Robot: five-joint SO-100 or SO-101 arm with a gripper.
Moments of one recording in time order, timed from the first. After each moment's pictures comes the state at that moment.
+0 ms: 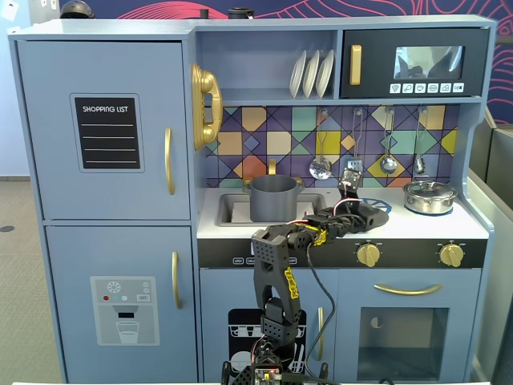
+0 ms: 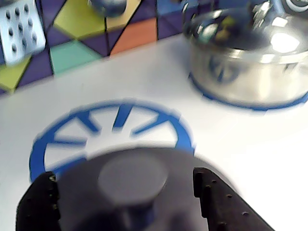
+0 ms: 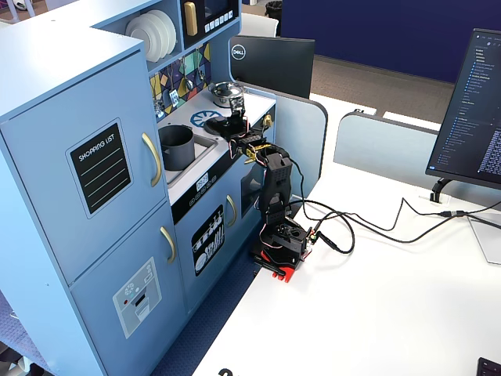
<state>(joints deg) 36.2 102.2 112.9 -14.6 -90.2</state>
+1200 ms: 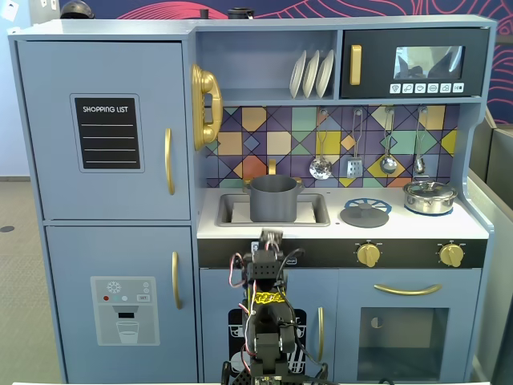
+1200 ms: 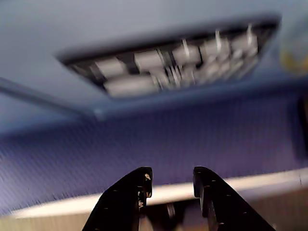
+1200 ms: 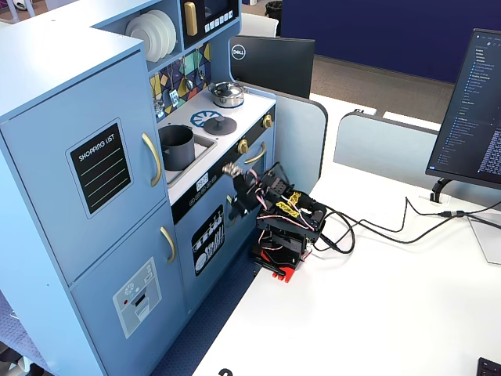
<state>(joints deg) -2.8 181.7 162.2 74.7 -81.2</state>
